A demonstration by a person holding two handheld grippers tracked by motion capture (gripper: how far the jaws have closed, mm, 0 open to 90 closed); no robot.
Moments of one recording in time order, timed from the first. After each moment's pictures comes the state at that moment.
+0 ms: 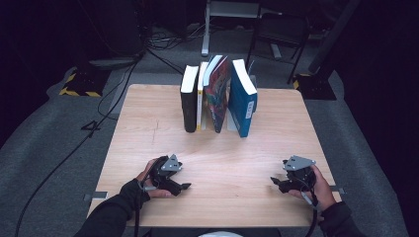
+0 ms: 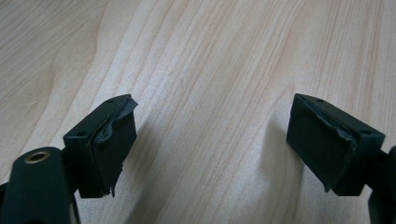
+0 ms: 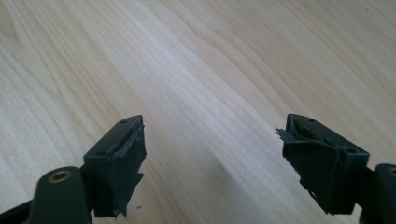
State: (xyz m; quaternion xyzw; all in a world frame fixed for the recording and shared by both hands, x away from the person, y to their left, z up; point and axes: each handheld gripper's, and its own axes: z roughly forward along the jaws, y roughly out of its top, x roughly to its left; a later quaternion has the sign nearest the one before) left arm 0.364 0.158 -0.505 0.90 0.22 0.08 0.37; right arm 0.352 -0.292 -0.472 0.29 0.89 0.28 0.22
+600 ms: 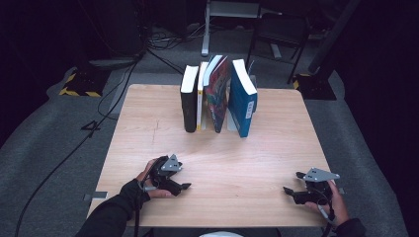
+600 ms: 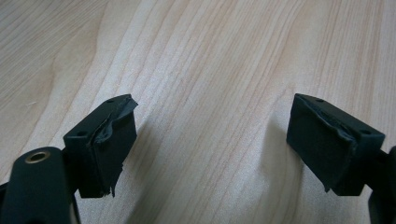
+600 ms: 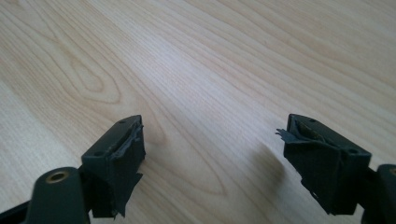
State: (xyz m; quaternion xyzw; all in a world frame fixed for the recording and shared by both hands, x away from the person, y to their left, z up) left arm 0.364 0.158 -0.505 0.90 0.22 0.08 0.37; right arm 0.324 -0.349 -0.501 0.36 0.84 0.35 0.19
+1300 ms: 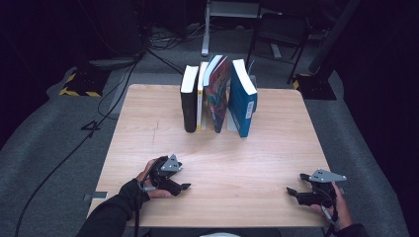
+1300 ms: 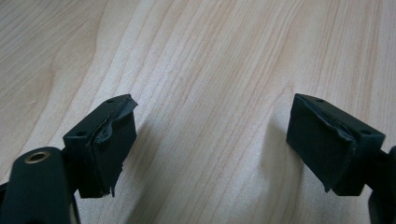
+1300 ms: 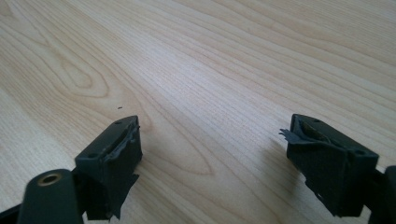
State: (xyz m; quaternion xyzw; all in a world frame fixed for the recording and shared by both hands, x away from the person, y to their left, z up) left arm 0.363 0.159 -0.505 0.90 0.22 0.08 0.37; right arm 0.323 -0.360 -0.505 0.39 0.83 0.36 0.18
